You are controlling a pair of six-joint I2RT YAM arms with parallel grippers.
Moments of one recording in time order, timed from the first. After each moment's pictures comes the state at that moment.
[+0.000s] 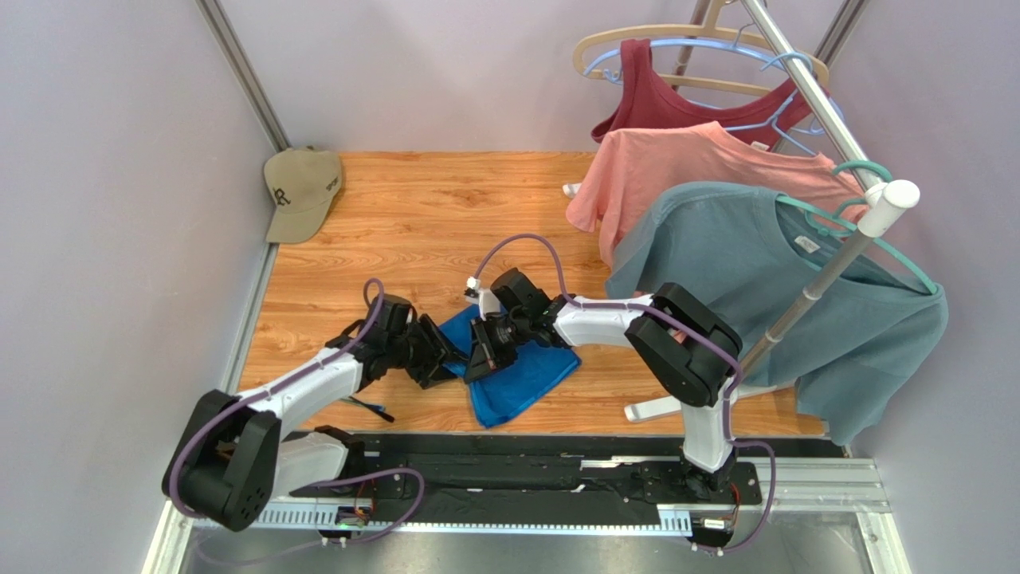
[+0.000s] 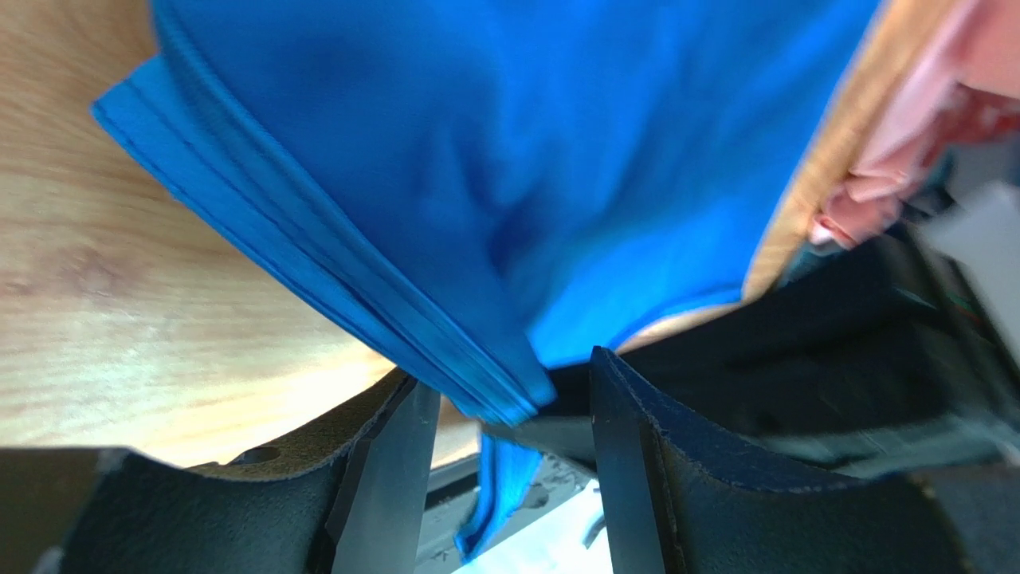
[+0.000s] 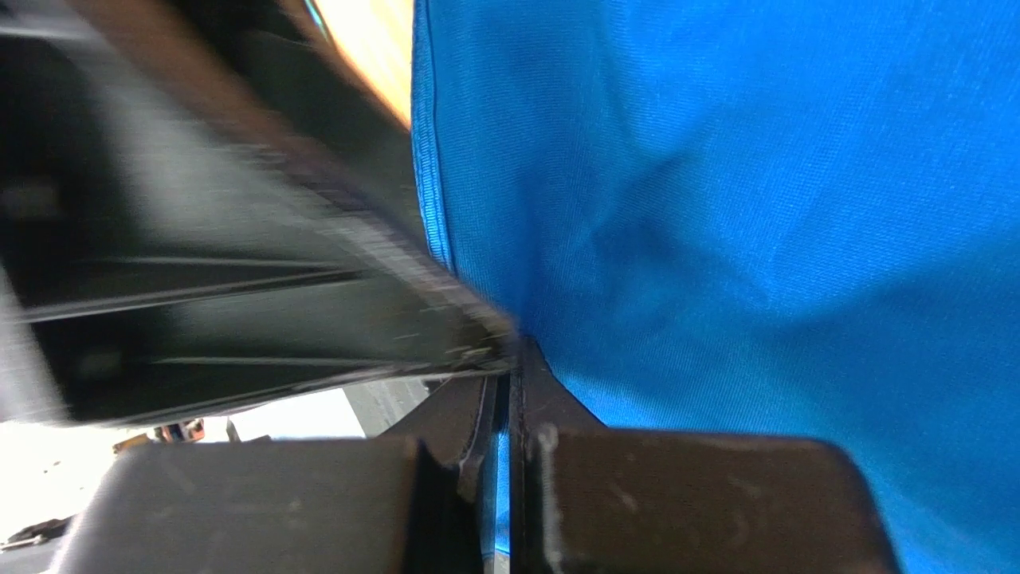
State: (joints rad) left arm -0.40 1.14 0.42 -0.20 0.36 -1.15; right arm 0.88 1.94 1.10 0.00 -0.66 0.61
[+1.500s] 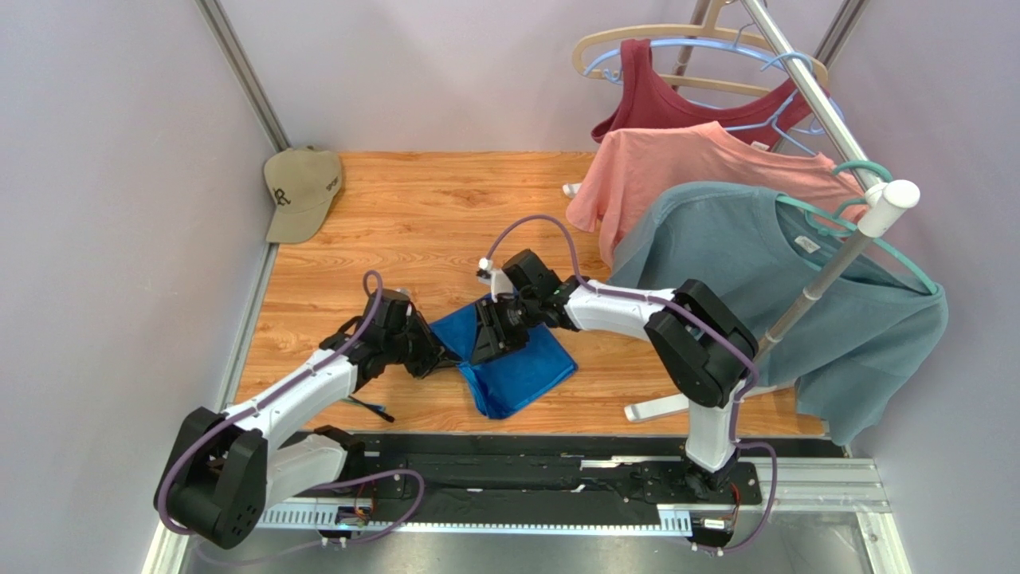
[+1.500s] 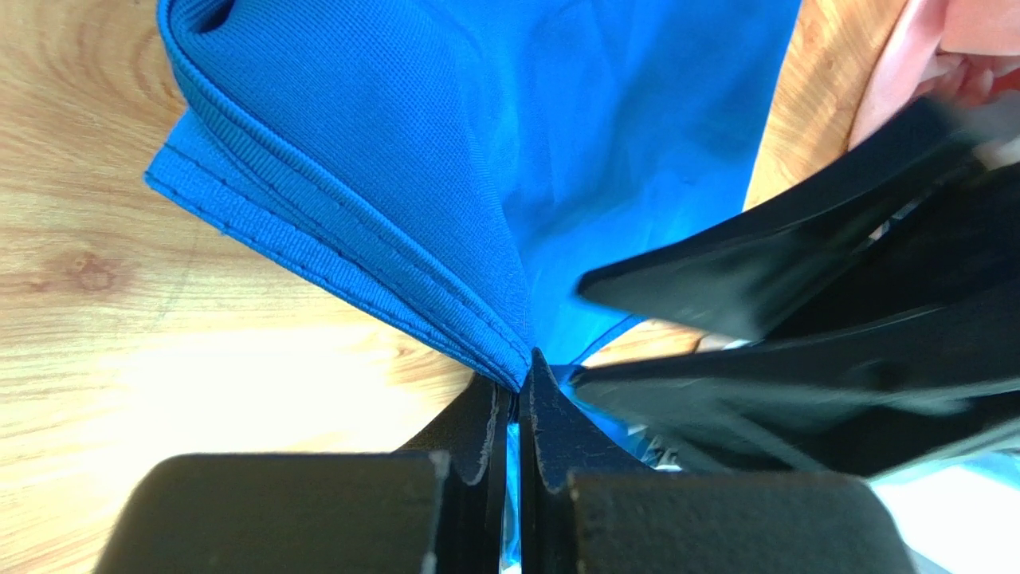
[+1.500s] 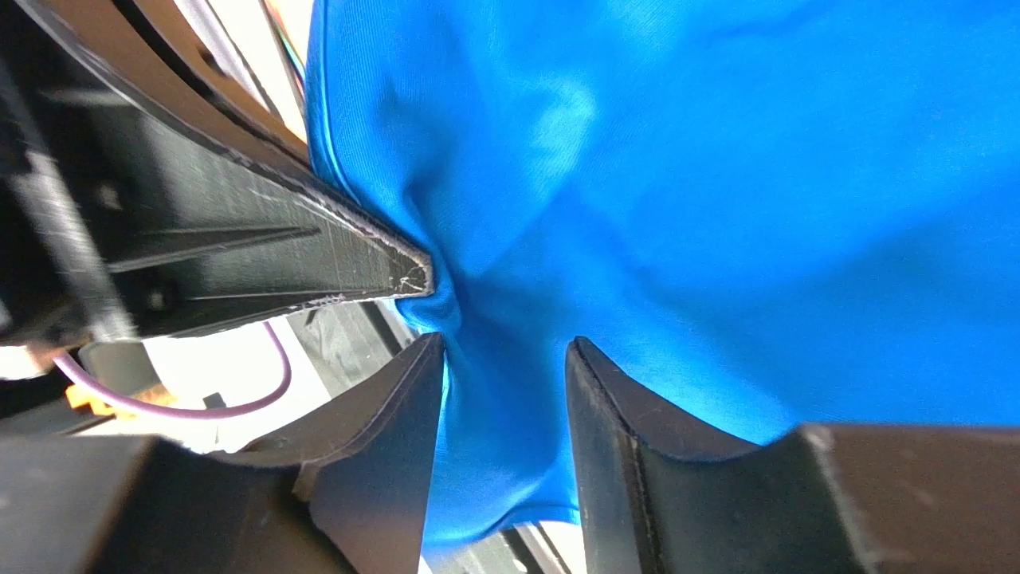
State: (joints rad) left arm -0.42 1.09 0.47 -0.26 0.30 -1.07; right arm 0.81 1.89 1.16 -0.15 -0.62 0.54
